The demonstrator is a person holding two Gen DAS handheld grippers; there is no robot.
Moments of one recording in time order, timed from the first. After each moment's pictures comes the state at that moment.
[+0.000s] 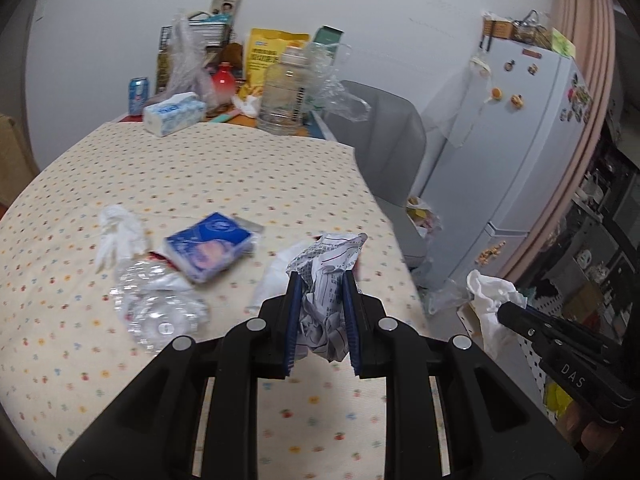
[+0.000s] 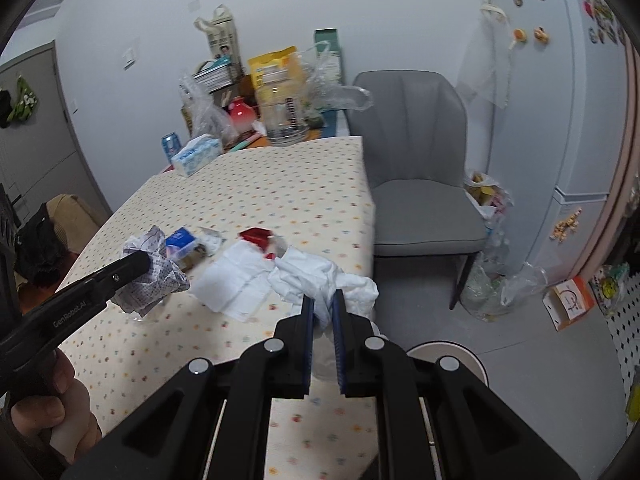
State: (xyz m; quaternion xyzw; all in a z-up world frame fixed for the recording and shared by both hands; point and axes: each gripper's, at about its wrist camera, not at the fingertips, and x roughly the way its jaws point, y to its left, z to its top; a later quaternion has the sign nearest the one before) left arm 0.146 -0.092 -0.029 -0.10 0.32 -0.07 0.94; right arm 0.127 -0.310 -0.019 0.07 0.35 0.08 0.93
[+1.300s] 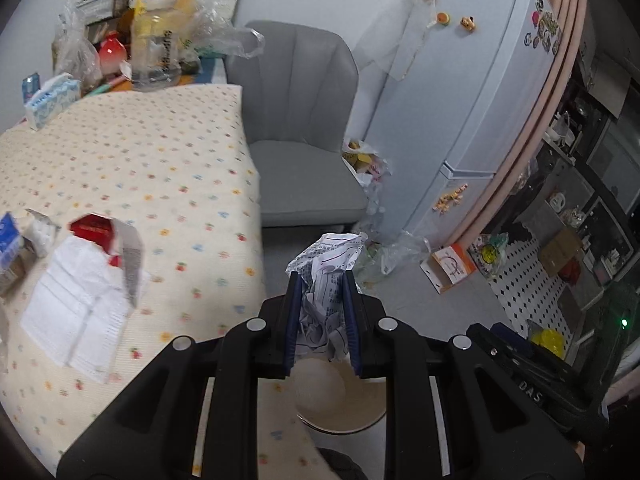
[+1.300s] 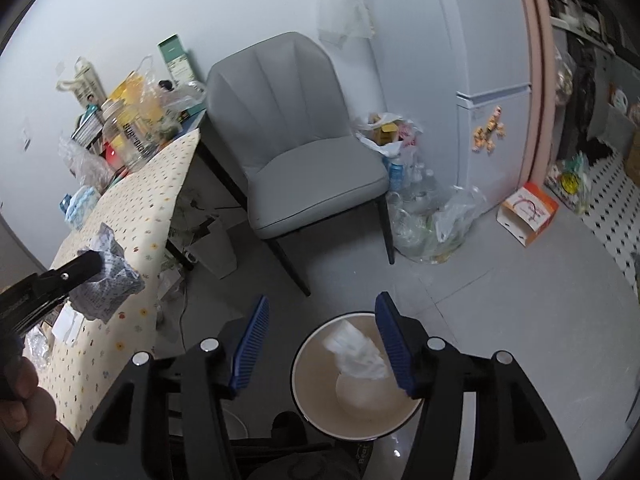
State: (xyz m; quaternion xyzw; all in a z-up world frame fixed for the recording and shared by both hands) left arm 0.233 -0.279 -0.085 -0.06 0.39 -0.16 0.90; right arm 0.155 -0.507 -0.139 0.20 0.38 -0.05 0.90
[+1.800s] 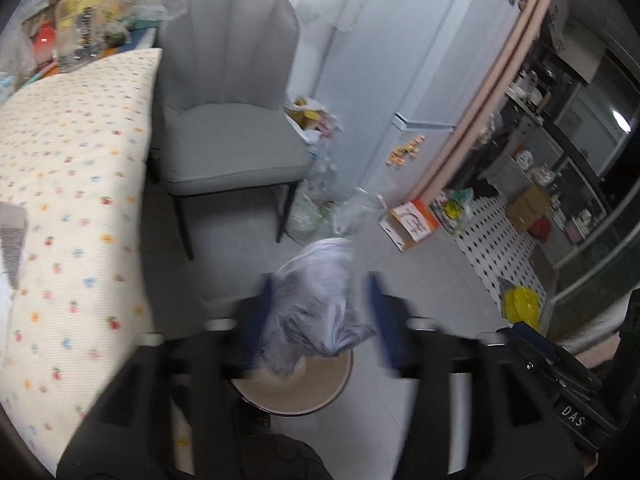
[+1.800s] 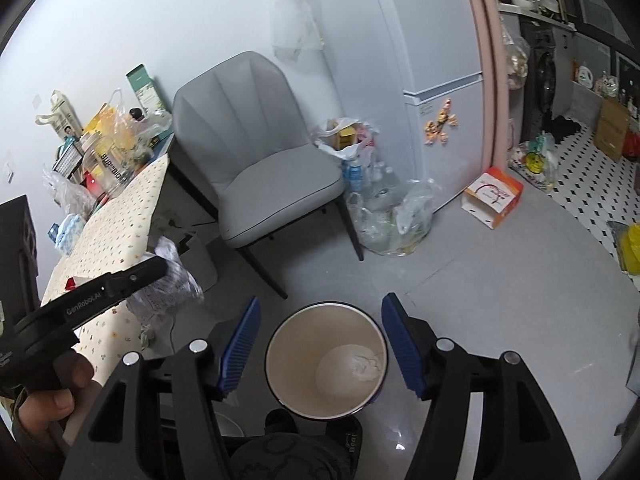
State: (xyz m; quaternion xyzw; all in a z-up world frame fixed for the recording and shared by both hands) left arm 0.232 -0.356 -0.113 -0.04 0.44 -0.25 0.86; right arm 0.089 -0.552 -0.123 0.23 0.37 -0.11 0.89
